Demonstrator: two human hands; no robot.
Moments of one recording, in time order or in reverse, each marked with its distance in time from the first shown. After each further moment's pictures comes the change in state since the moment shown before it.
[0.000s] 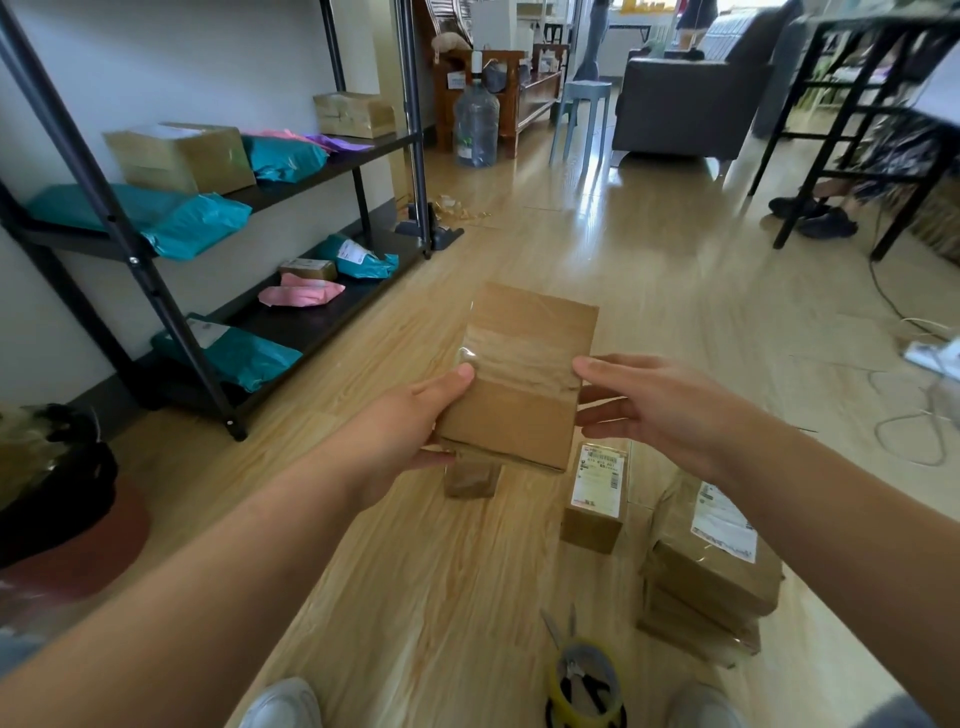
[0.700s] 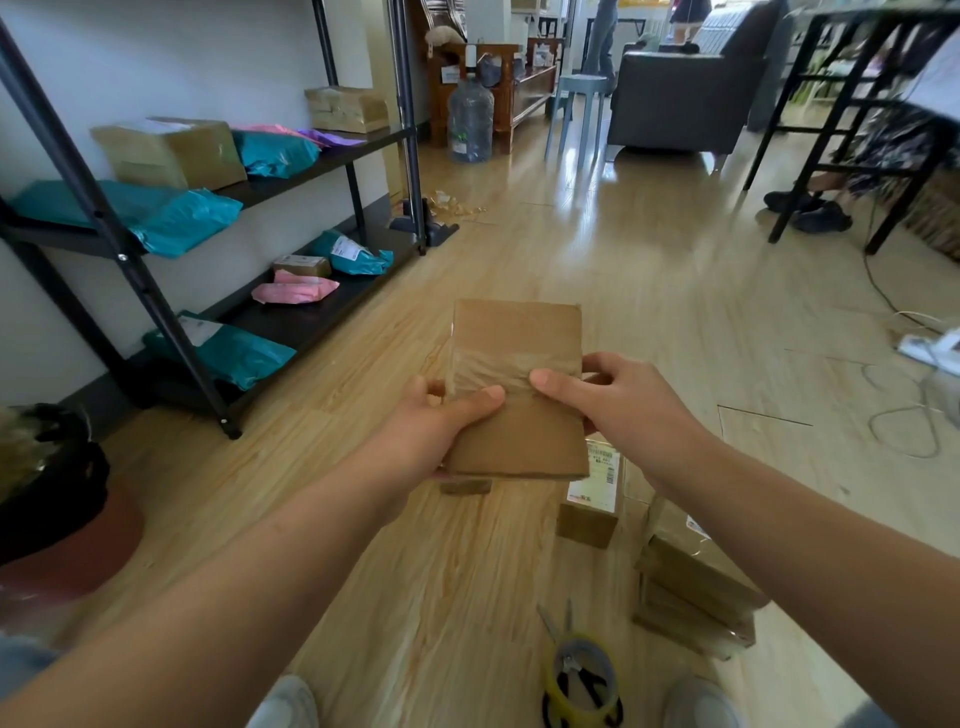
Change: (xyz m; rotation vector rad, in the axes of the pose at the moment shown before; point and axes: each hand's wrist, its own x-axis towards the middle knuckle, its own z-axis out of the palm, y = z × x) left_hand -0.007 -0.003 0.023 0.030 0.086 -0.041; right_hand -0.004 0.005 0.030 -0.168 0.241 -0.069
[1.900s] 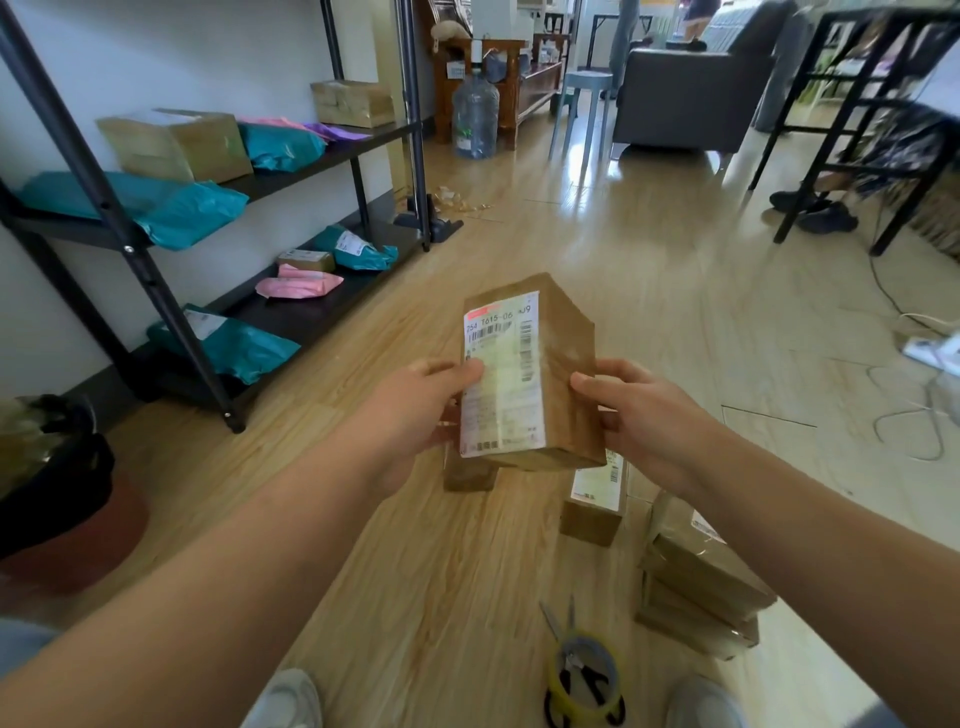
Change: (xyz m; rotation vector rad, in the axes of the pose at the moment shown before) left_hand 0.008 0.009 -0.012 -0.122 -0.018 0.045; right_hand 0.010 0.017 -0.004 0.441 -0.133 0.186
